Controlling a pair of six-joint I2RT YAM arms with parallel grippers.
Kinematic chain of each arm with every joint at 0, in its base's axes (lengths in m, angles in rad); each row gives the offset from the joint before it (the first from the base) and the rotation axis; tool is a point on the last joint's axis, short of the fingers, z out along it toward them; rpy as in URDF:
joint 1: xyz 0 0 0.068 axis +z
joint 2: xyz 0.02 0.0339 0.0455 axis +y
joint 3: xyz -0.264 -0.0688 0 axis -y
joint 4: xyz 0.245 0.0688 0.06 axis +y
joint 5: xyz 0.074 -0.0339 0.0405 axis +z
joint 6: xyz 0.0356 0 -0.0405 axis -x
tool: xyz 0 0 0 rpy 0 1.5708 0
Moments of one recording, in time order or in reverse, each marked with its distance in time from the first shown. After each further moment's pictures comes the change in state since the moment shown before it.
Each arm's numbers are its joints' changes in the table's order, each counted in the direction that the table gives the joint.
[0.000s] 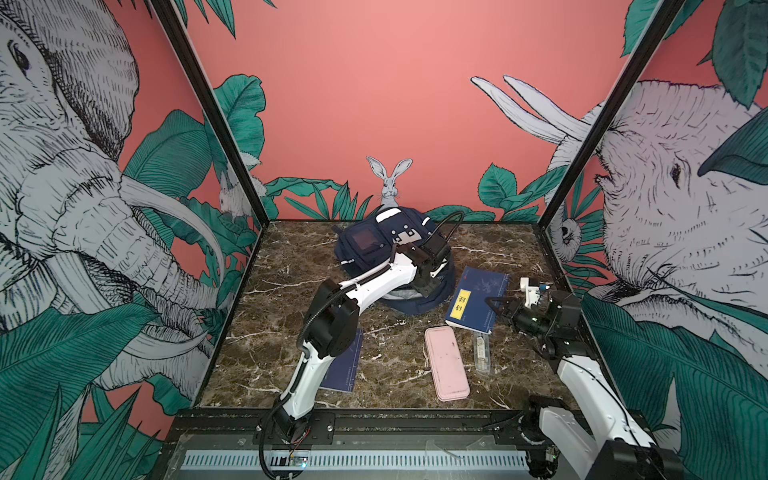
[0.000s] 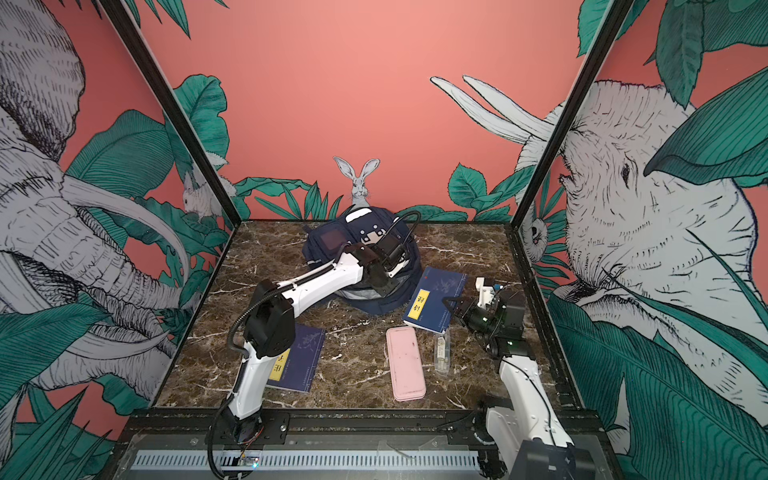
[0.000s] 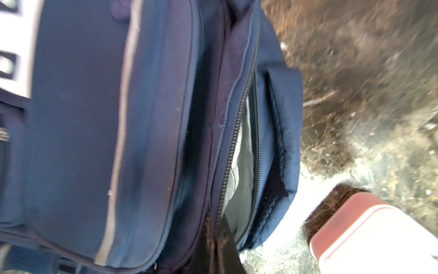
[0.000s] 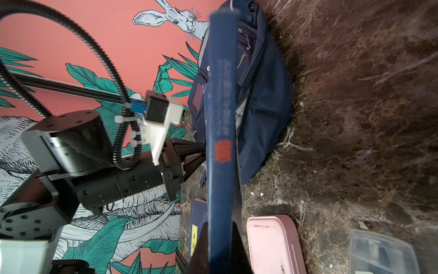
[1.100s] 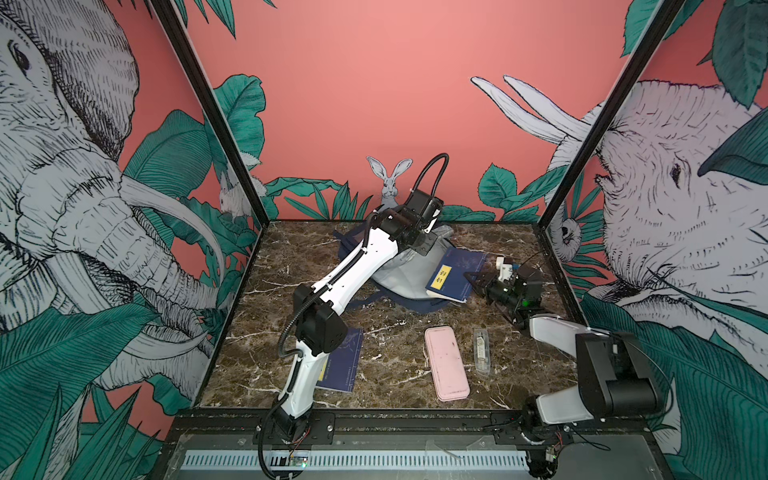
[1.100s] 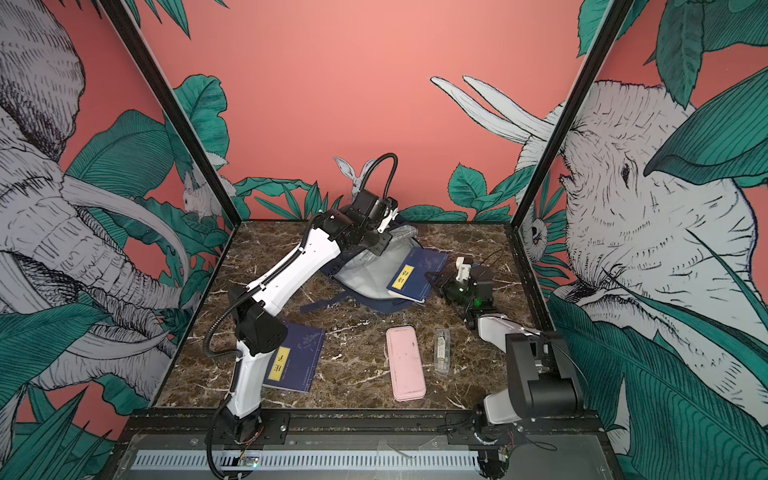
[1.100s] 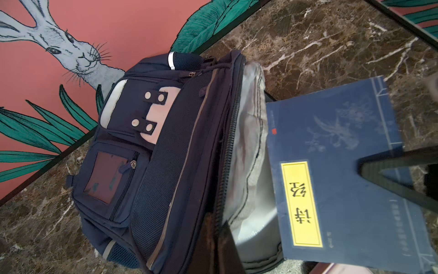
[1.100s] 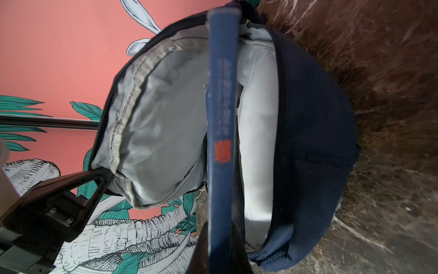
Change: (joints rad) left arm 0.087 -0.038 0.342 0.047 0.023 0.057; right arm 0.220 0.579 0.153 -0.604 -0.185 -0.304
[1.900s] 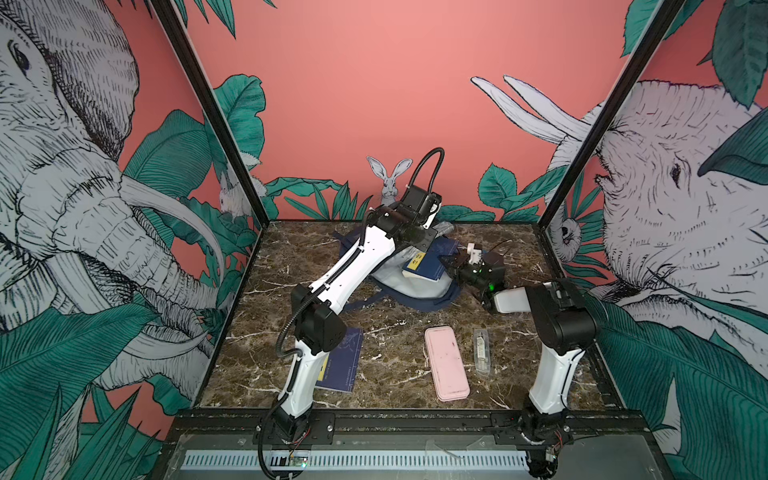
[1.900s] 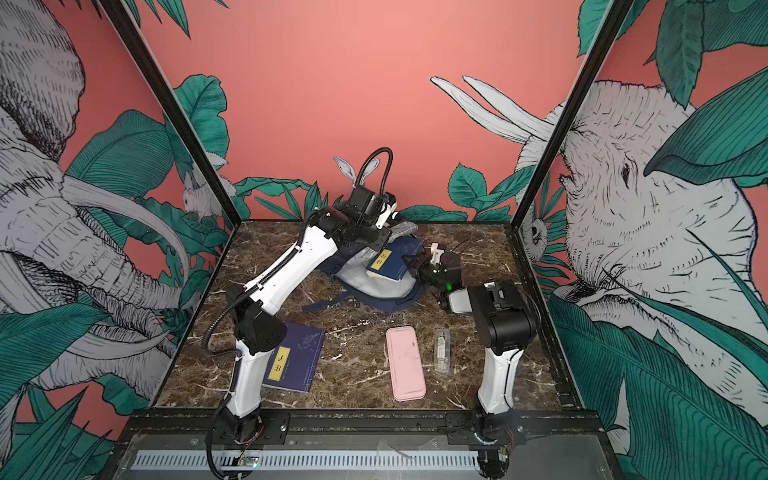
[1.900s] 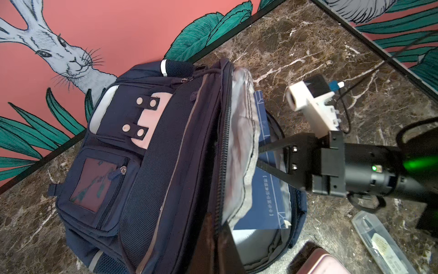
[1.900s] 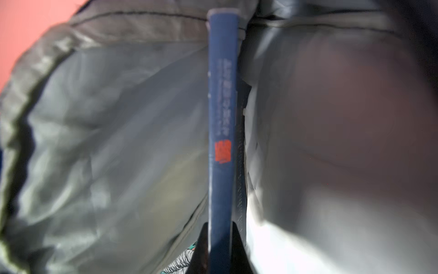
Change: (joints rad) left arm 0.018 0.000 0.026 -0.006 -0.072 0.027; right arm 0.146 0.489 0.321 -0.323 -0.076 -0.204
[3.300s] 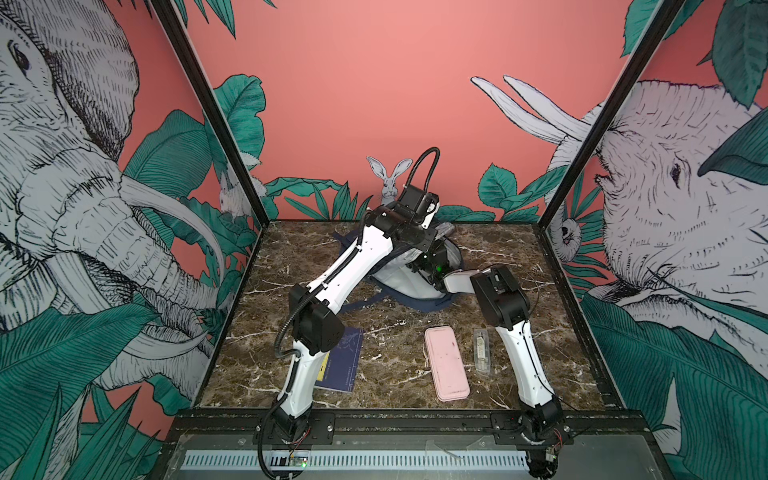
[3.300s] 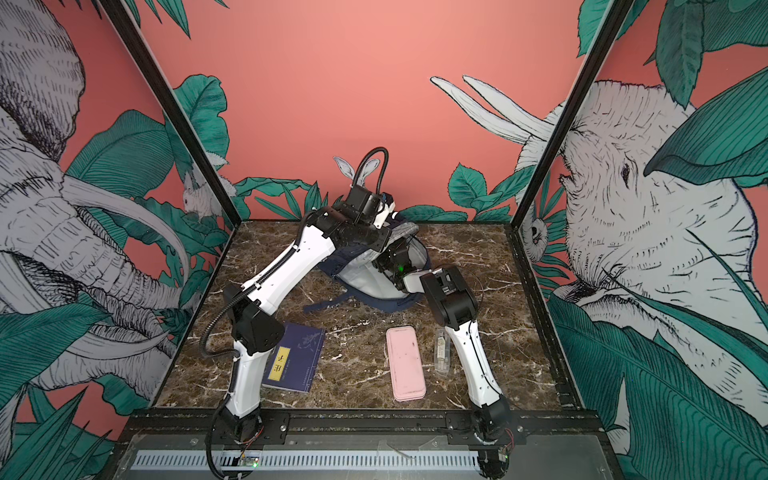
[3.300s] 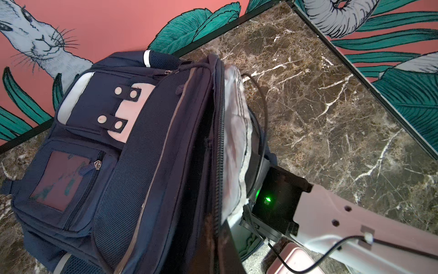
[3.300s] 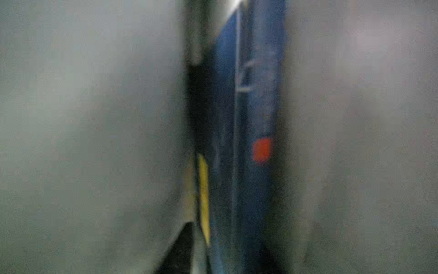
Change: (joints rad) left arm 0.013 -0.016 -0.028 -0.010 -0.105 0.093; right arm 0.224 0.462 0.634 0.284 -0.282 -0.095
